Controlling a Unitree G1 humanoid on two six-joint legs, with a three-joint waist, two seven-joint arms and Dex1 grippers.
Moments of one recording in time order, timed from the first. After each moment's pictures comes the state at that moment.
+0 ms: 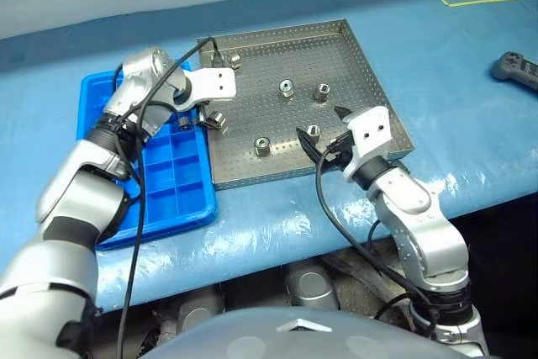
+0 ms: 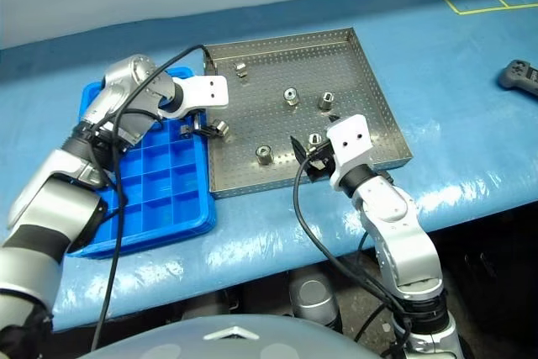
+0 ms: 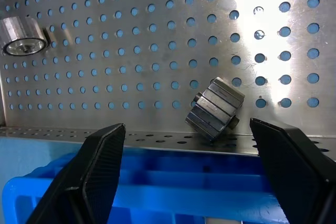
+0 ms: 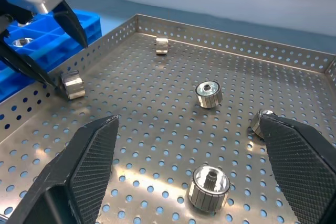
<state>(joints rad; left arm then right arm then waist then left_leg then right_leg) -1.00 0.56 -0.56 0.51 0.42 0.40 -1.14 -0.06 -0.31 0.10 -0.63 0.17 0.64 0.28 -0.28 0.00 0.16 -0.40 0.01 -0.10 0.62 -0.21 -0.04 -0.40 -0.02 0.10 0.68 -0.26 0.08</state>
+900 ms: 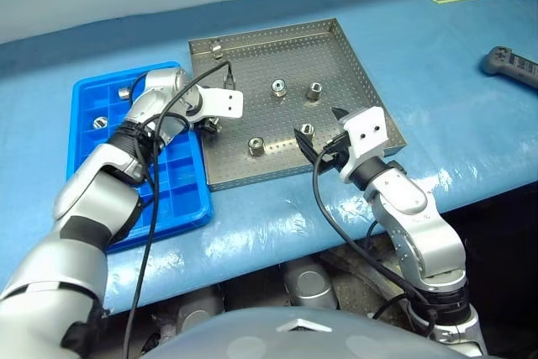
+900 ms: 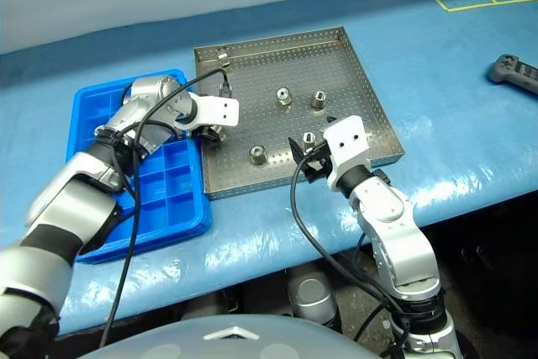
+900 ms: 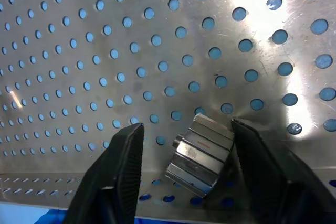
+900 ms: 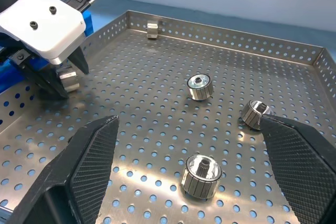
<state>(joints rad) -1.00 0.50 -0.62 0.66 0.51 0.28 -1.07 -0.06 -0.30 0.11 -0.63 0.16 0.66 0.26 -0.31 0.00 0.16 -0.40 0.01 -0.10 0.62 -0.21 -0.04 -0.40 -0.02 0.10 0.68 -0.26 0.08</state>
